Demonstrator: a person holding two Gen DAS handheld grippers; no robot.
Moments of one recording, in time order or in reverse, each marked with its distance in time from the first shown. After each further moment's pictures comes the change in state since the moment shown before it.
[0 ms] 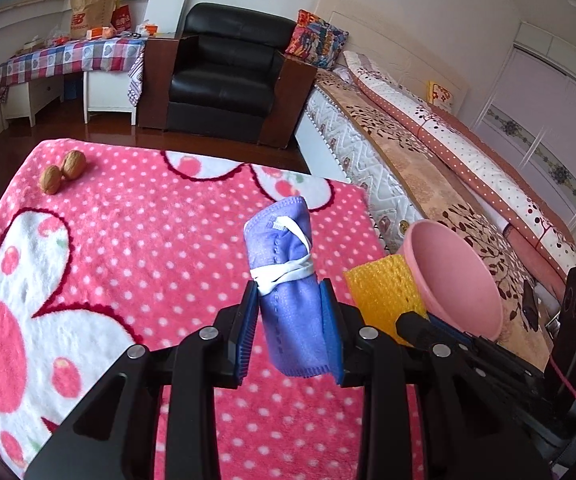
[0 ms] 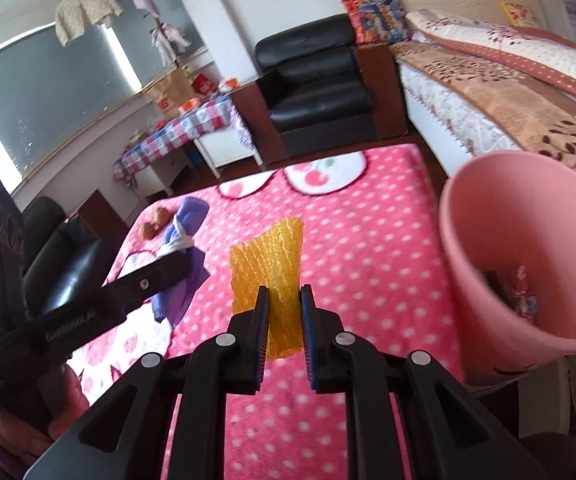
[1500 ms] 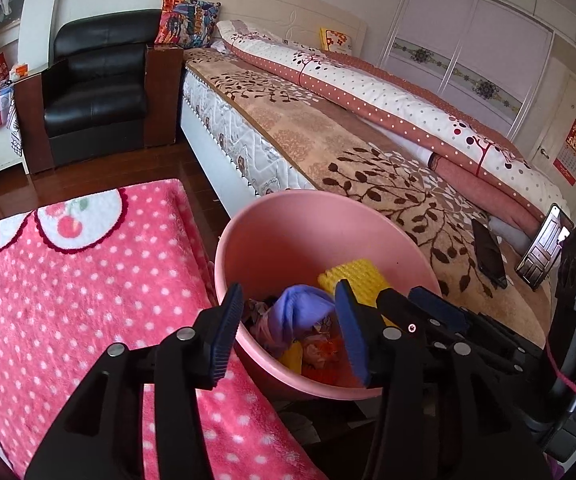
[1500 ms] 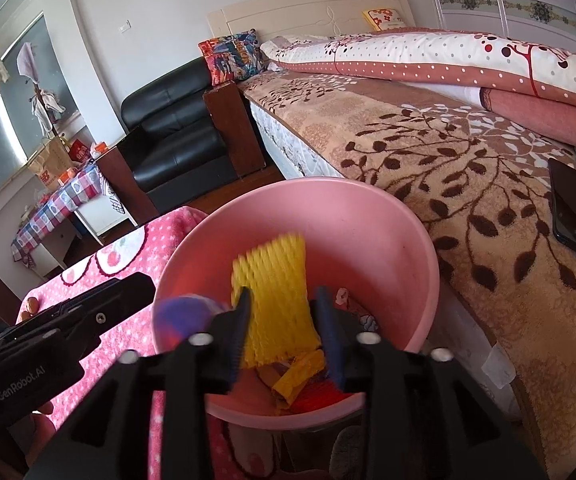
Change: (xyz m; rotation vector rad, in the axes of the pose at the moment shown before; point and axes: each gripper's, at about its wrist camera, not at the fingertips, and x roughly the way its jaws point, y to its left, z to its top) left arm 0.107 -0.168 0.006 0.299 0.098 -0.224; right arm -0.040 -0.163 0.018 0.214 -0.135 -0.372
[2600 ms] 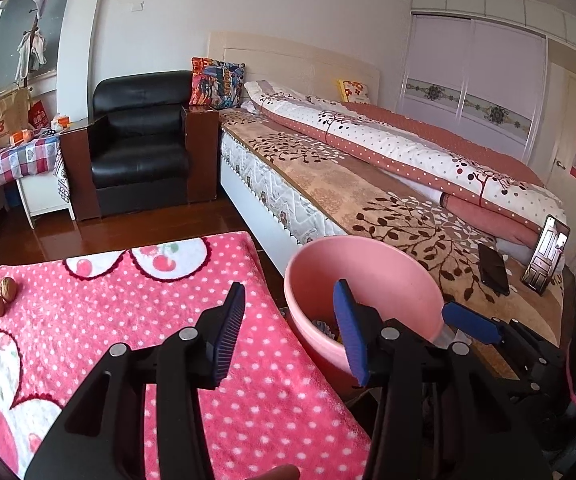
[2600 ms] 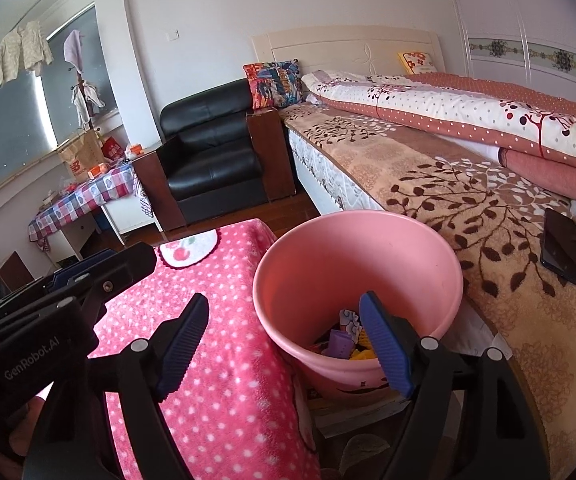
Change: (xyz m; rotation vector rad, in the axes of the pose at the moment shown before) left arm -0.114 0.011 -0.023 0.050 -0.204 0.143; right arm -0.084 0.079 -0.028 -0.125 -0.105 0.057
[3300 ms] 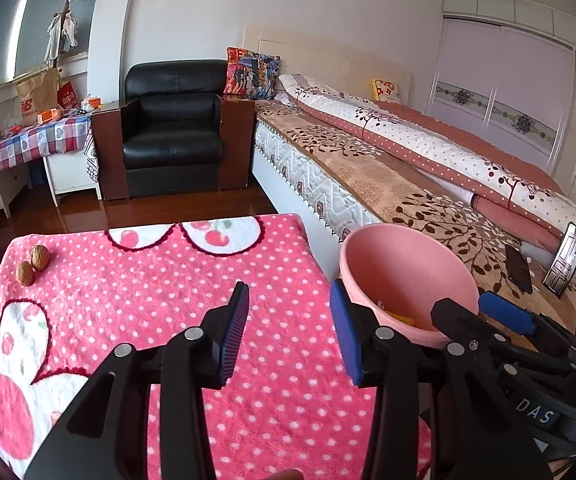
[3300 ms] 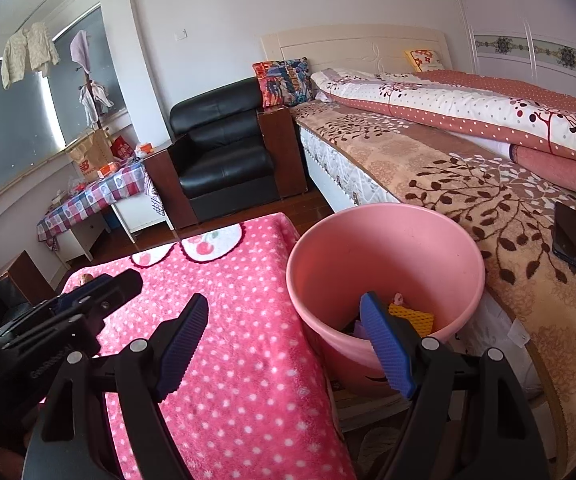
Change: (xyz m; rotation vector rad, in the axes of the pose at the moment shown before) left arm -0.013 0.048 -0.021 -0.068 0.024 0.083; right arm -0.004 0.026 -0.006 -0.001 0.006 0.038
